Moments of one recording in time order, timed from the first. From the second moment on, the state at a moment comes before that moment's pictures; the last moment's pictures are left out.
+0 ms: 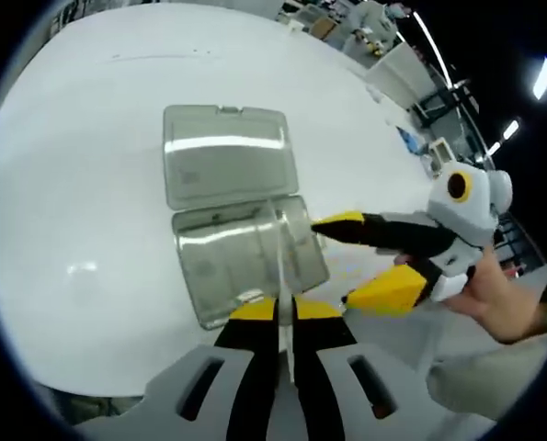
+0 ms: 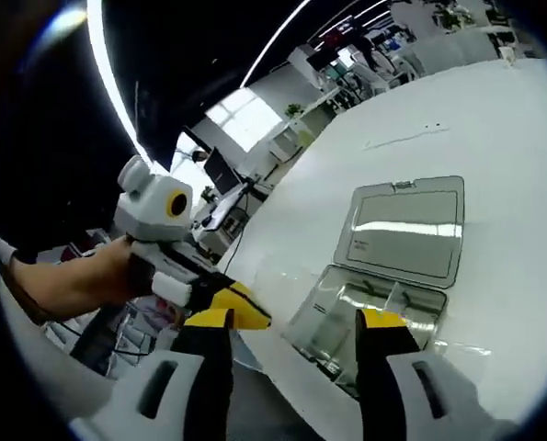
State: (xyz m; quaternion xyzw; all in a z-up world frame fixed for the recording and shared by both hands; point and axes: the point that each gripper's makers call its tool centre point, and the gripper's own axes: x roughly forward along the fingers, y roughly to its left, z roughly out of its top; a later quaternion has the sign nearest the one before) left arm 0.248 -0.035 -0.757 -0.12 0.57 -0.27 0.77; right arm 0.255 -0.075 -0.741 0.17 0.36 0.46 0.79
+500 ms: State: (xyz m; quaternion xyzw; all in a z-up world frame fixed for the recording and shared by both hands) left arm 0.262 -0.029 -0.768 -0.13 0.62 -0.21 0.74; right arm 0.236 -0.087 -0.733 0.05 0.27 0.54 0.79
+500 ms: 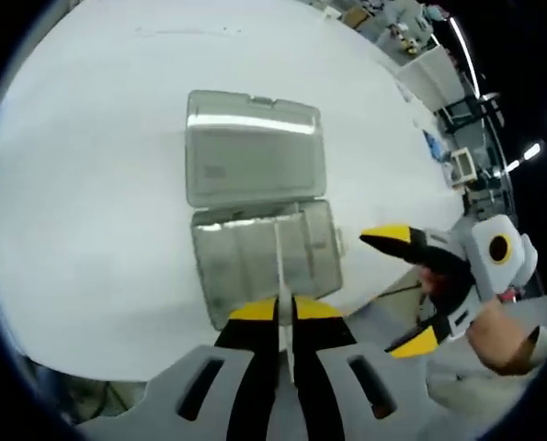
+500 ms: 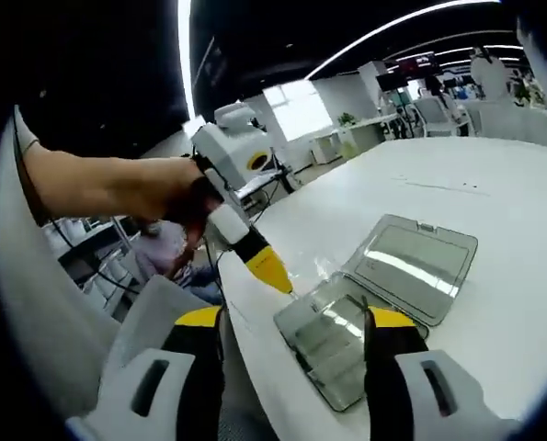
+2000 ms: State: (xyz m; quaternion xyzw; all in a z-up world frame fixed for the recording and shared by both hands) left arm 0.274 -0.032 -0.800 -0.11 0.67 -0.16 0.71; right arm 0.219 -0.100 -0.745 -0.07 0.24 0.58 0.78
